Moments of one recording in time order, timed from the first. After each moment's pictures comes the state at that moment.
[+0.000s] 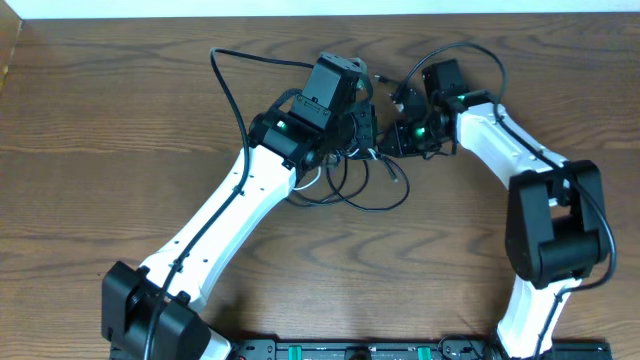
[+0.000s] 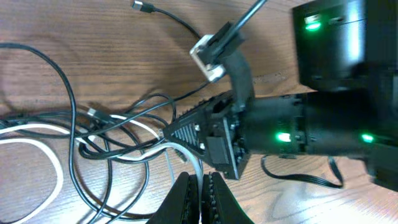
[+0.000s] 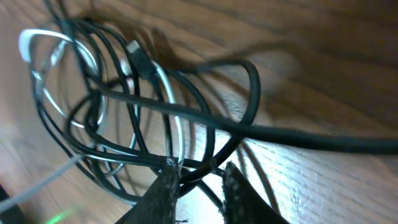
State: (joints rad) left arm -0.57 1.65 1.47 -0.65 0.18 -0.54; right arm 0.25 2.03 1.41 -0.65 -0.53 0.10
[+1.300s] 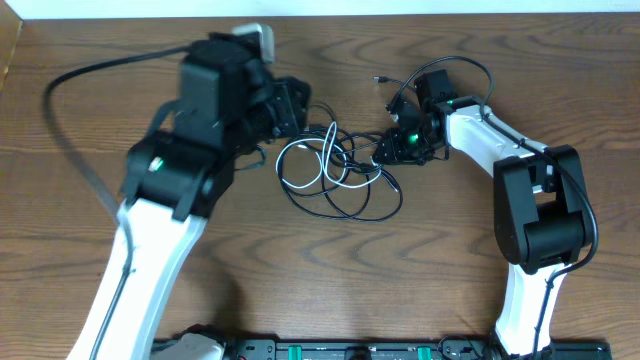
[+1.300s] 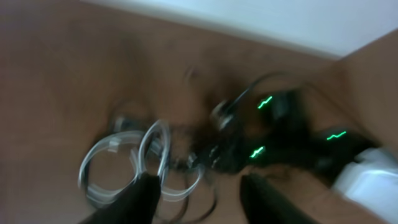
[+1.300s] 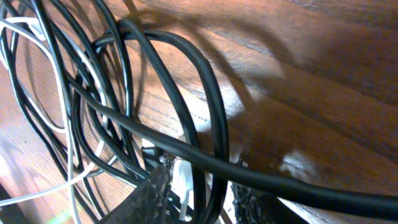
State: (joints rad) left arm -0.36 1.37 1.55 -0.87 0.17 -0.49; right arm 0.26 2.12 1.41 -0.63 -0.55 0.13
